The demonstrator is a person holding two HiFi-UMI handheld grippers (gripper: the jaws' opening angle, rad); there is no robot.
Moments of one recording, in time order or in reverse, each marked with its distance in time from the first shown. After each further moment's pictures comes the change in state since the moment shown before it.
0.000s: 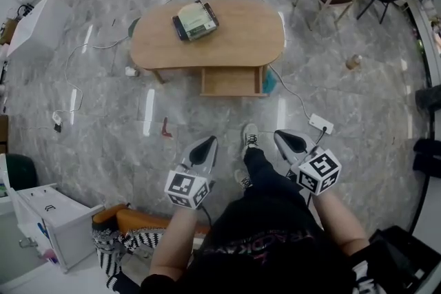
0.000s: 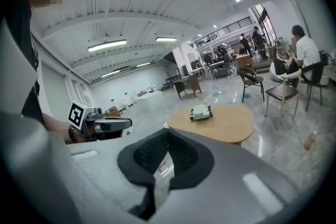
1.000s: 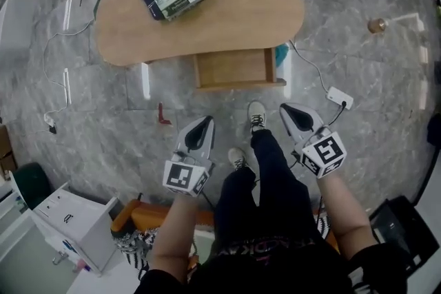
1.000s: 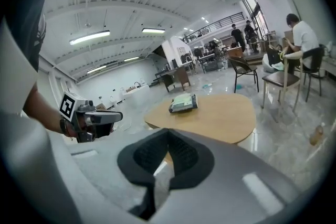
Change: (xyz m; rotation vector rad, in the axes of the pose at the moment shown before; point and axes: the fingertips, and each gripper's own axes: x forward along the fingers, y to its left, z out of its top) left arm 0.209 0.176 -0.075 0.012 0.066 -0.038; right arm 0.213 -0.194 -0.065 0.031 0.044 -0.094
